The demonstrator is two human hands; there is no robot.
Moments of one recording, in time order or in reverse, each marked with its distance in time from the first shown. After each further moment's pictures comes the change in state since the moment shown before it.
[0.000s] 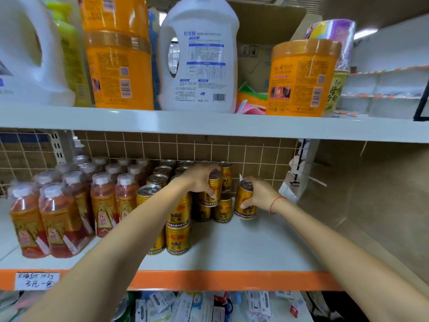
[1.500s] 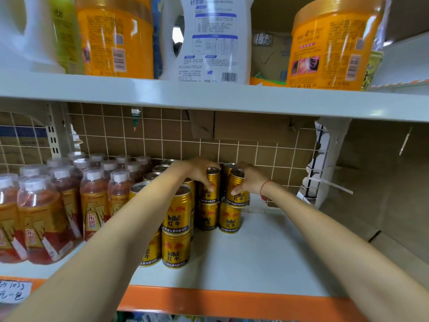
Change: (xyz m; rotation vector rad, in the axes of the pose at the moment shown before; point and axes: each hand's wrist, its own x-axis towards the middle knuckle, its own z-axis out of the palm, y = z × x) left_hand 0.044 -0.036 -0.007 0.025 -0.177 -0.073; right_hand 0.082 -0.017 0.021 0.018 -0.014 -0.045
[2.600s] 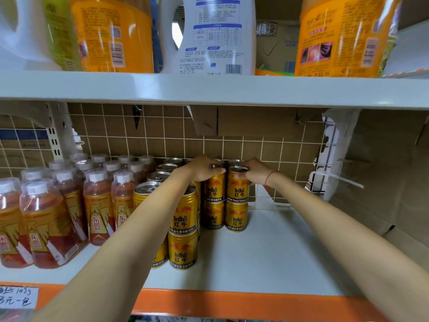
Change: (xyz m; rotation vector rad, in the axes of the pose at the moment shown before) left_hand 0.000 -0.005 0.016 -0.184 0.186 -0.012; right_hand 0.019 0.000 0.000 0.249 -0.048 0.004
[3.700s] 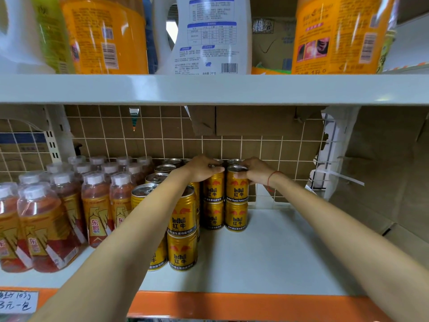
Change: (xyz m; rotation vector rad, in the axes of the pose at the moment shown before) left_hand 0.002 0.002 0.001 -0.060 0.008 -0.027; right_hand 0.001 0.007 -0.003 0.051 -0.012 0.002
